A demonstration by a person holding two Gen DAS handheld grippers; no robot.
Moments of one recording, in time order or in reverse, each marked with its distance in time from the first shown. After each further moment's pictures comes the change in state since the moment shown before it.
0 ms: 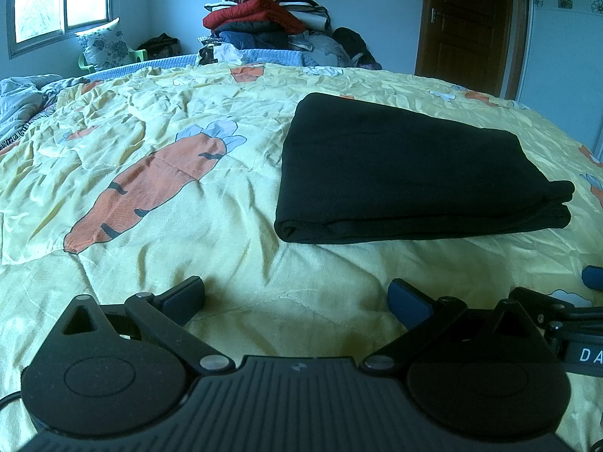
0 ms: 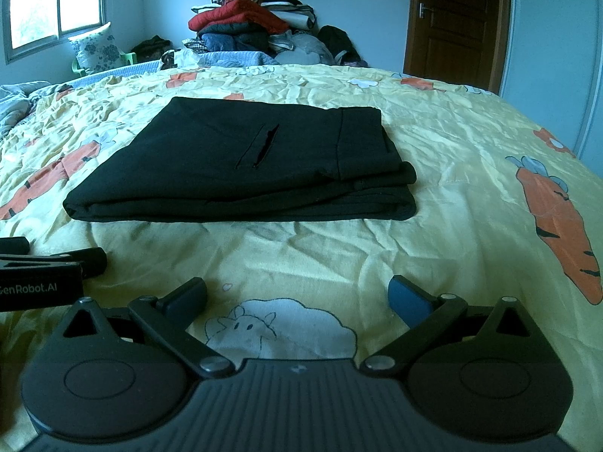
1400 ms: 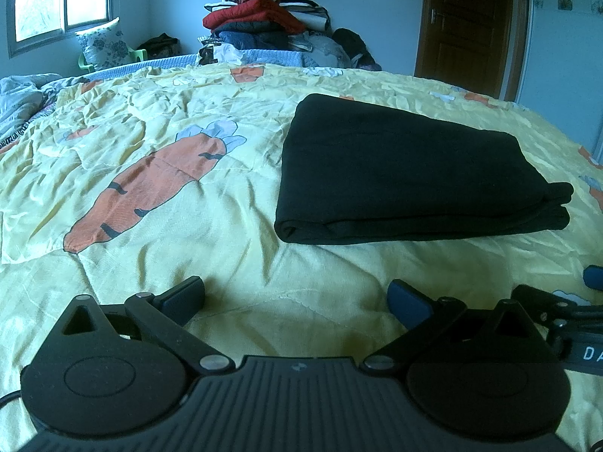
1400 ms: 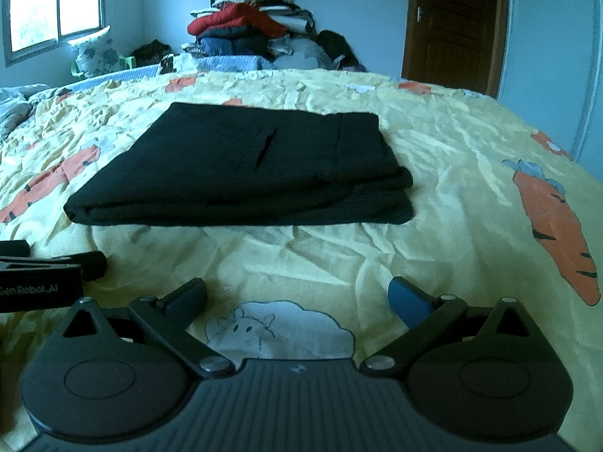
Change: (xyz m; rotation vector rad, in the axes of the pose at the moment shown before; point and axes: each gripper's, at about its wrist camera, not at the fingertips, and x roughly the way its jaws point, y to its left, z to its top) left arm -0.001 0.001 0.000 -0.005 -0.002 -0.003; right arm -0.005 0.000 0.000 0.002 -0.026 -0.005
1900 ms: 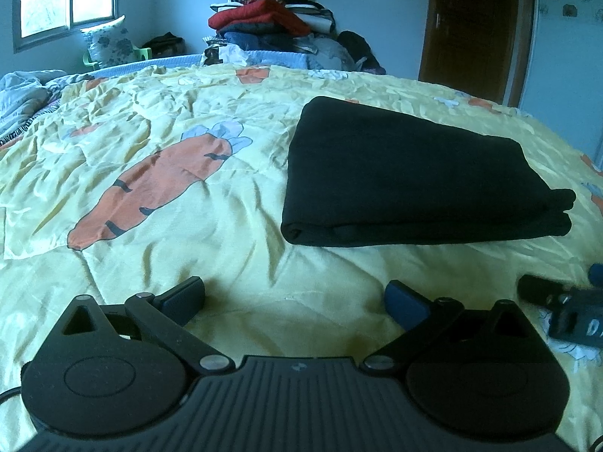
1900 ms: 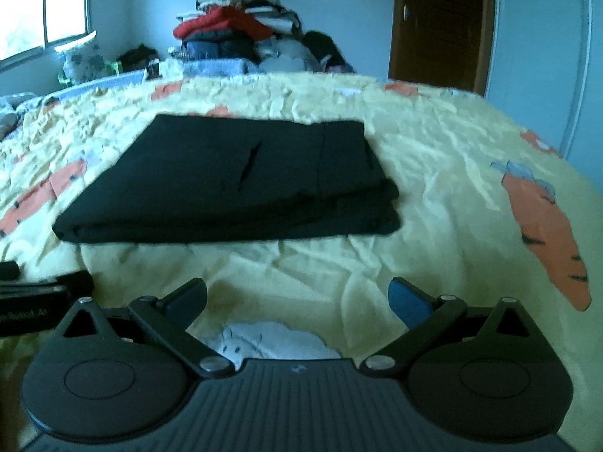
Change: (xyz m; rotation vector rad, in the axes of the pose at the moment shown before) left arm -0.001 0.004 0.001 -0.014 -0.004 0.007; right arm 0.006 -0.003 0.010 0.024 0.028 -0.029
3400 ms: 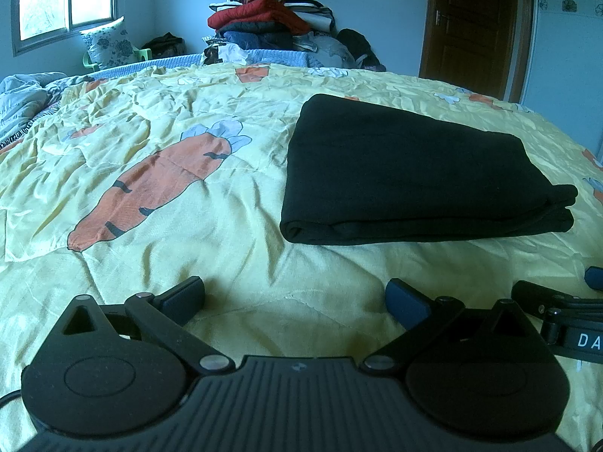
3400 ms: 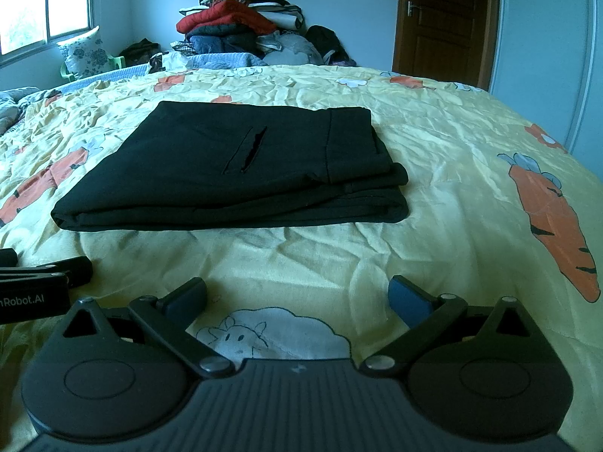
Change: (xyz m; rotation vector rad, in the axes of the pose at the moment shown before) left arm 0.001 -0.001 0.000 0.009 0.004 0.006; right arm 0.002 0.001 -0.008 -0.006 -0.001 0.004
